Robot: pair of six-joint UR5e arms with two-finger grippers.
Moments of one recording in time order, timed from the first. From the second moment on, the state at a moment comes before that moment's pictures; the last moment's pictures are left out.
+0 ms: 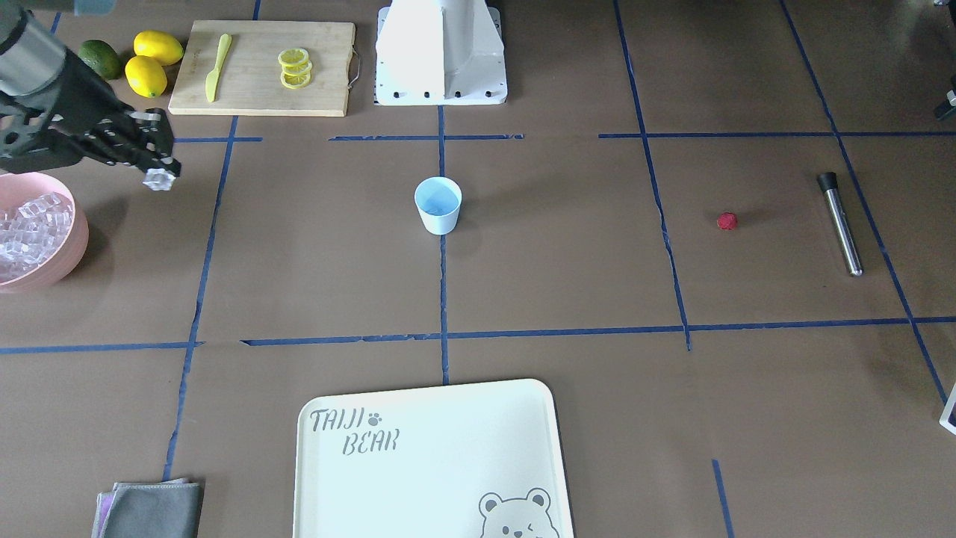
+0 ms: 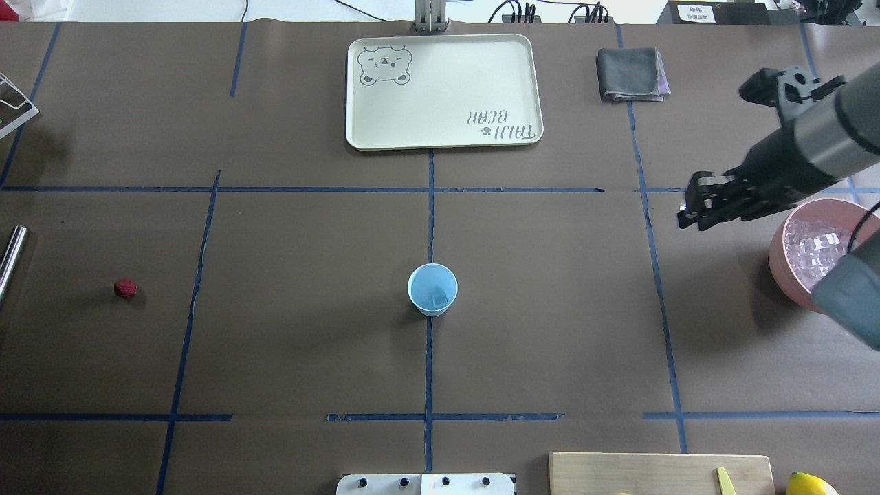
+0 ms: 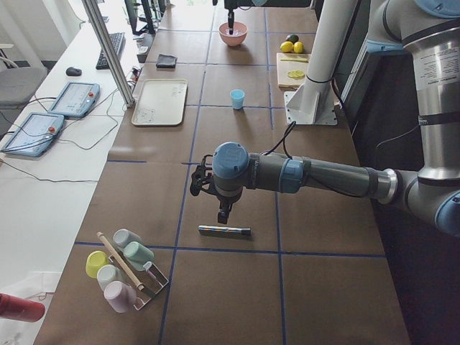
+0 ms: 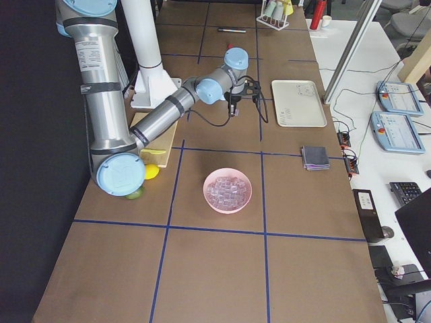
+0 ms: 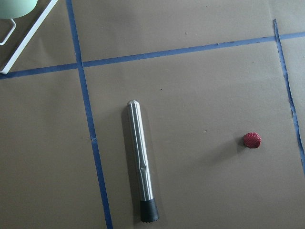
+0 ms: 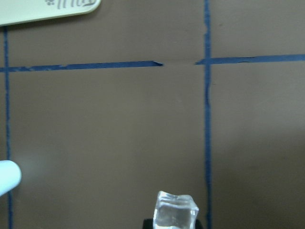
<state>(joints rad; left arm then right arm) -1.56 -1.34 -1.94 -1.55 -2.53 0.08 0.91 -1.35 2.11 -1.56 2.31 1.02</state>
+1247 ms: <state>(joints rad) -1.56 -1.34 -1.95 -1.55 -2.54 0.08 0.46 -0.86 1.71 -1.44 1.94 1.52</state>
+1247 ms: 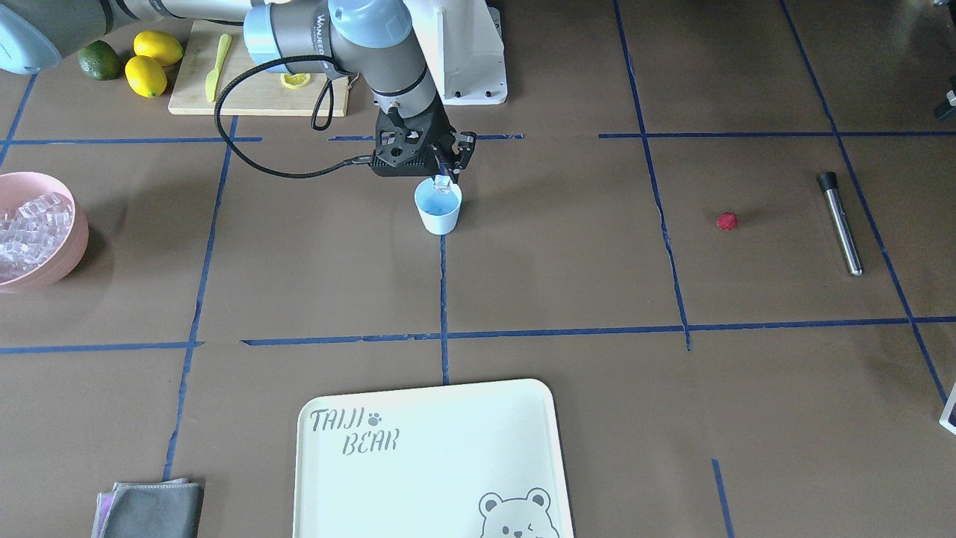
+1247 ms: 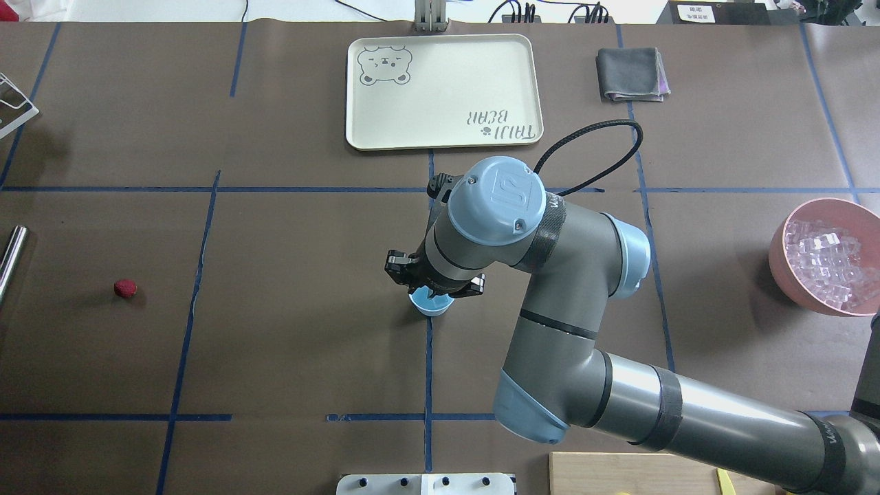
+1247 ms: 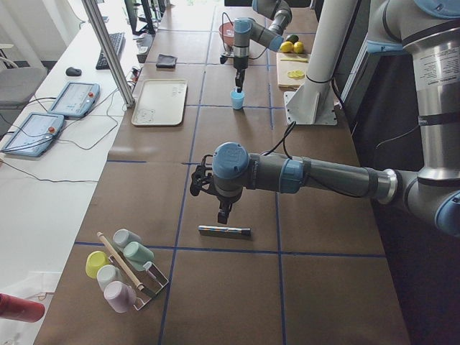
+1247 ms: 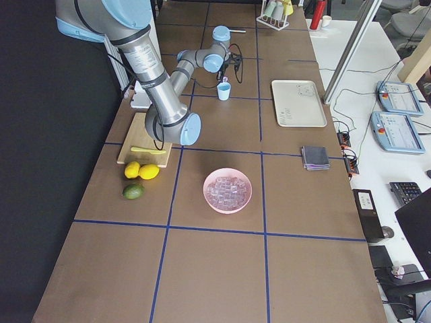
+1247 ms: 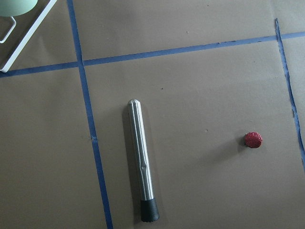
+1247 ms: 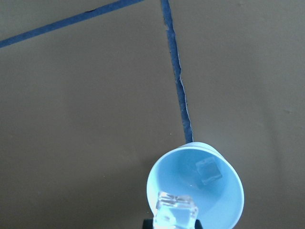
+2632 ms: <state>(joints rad) -1.56 -1.33 -1.95 -1.55 -2.54 0.08 0.64 -1.17 1.96 -1.44 2.11 1.31</state>
